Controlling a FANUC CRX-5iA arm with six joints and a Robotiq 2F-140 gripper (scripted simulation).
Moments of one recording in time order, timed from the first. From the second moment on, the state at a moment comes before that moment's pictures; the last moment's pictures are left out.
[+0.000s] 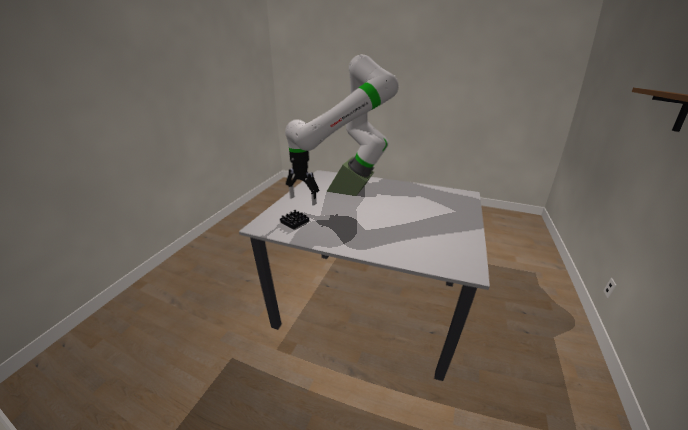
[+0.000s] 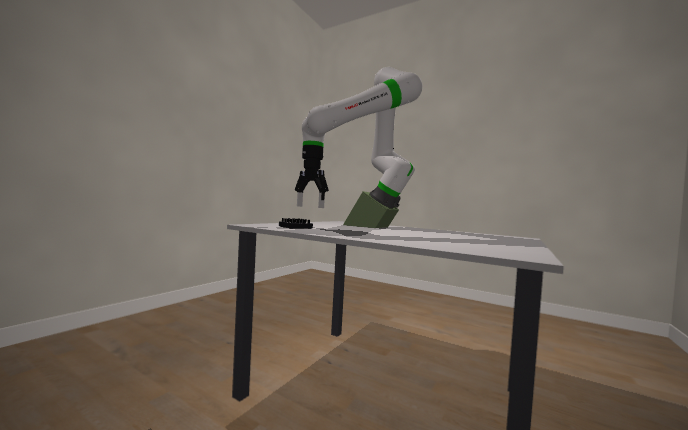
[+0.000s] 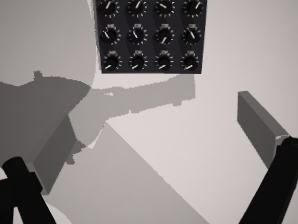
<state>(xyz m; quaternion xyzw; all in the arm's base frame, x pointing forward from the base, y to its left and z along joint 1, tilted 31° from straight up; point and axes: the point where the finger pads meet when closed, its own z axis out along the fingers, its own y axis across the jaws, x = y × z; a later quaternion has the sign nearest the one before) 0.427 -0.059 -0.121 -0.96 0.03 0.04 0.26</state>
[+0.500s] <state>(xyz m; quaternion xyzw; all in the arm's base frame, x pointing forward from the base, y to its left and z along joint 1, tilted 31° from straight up) 0.448 -0.070 -0.120 -0.96 0.05 0.05 0.26</state>
